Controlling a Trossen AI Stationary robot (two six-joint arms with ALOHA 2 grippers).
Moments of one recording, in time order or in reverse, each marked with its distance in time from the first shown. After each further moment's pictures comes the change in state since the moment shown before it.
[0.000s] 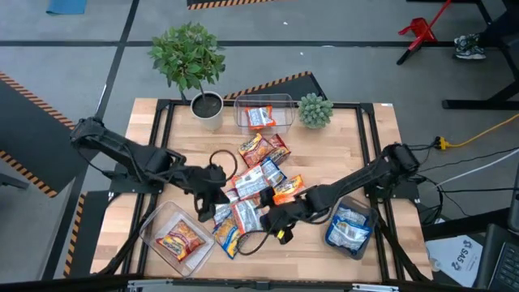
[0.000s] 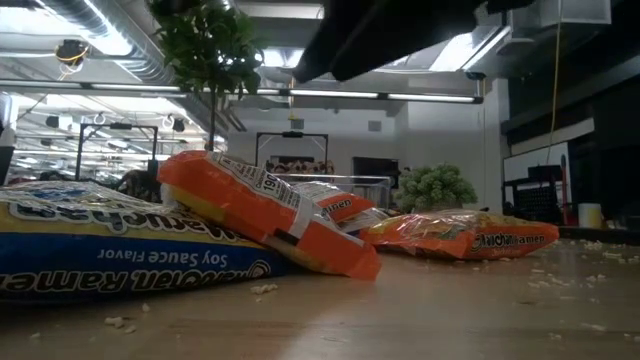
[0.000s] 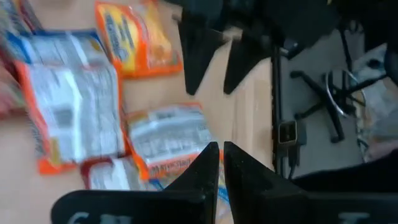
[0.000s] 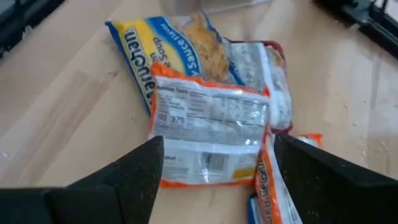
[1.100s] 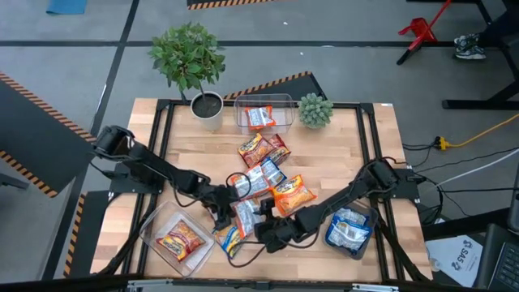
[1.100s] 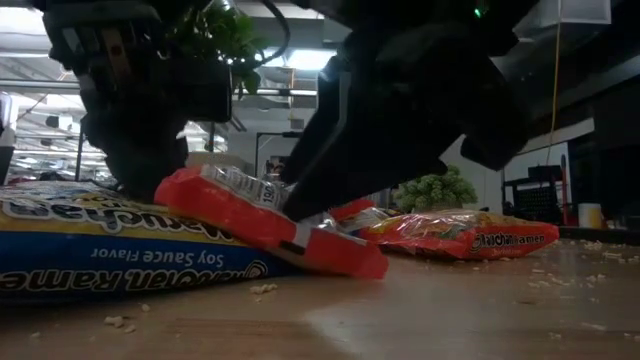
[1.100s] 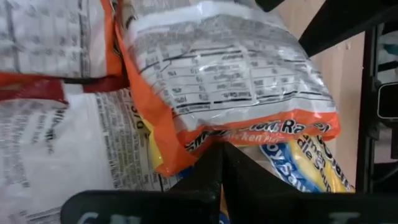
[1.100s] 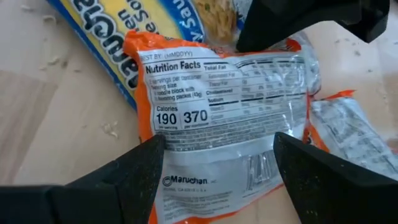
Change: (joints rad) left arm 0.039 0.340 -0.436 0.635 0.164 -0.142; right arm 0.078 0.229 0.012 0.126 0.268 0.267
